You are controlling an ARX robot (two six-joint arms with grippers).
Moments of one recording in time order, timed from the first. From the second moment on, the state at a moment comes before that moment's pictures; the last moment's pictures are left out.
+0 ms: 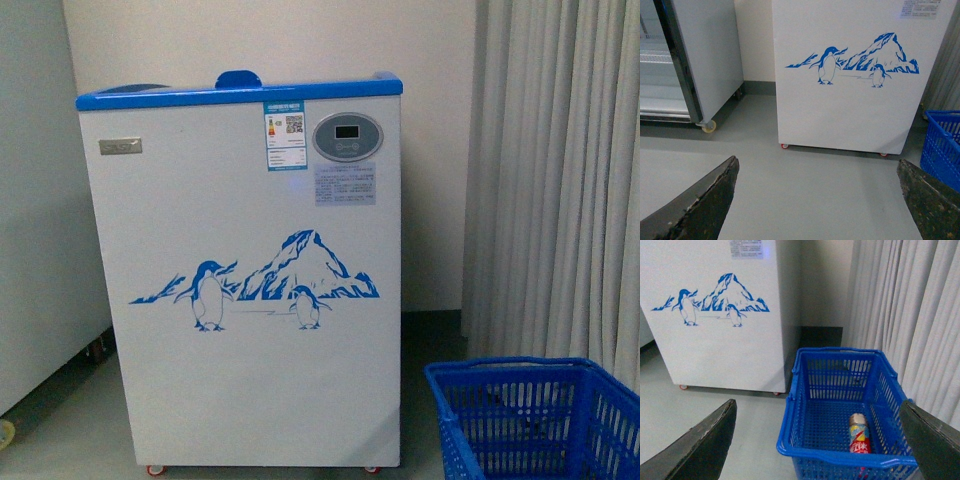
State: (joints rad) left arm 0.00 0.00 0.01 0.00 0.00 0.00; right arm 0.00 0.00 0.02 0.00 0.00 0.00
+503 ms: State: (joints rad) left arm 0.00 0.00 0.01 0.00 0.00 0.00; right arm 0.00 0.00 0.02 0.00 0.00 0.00
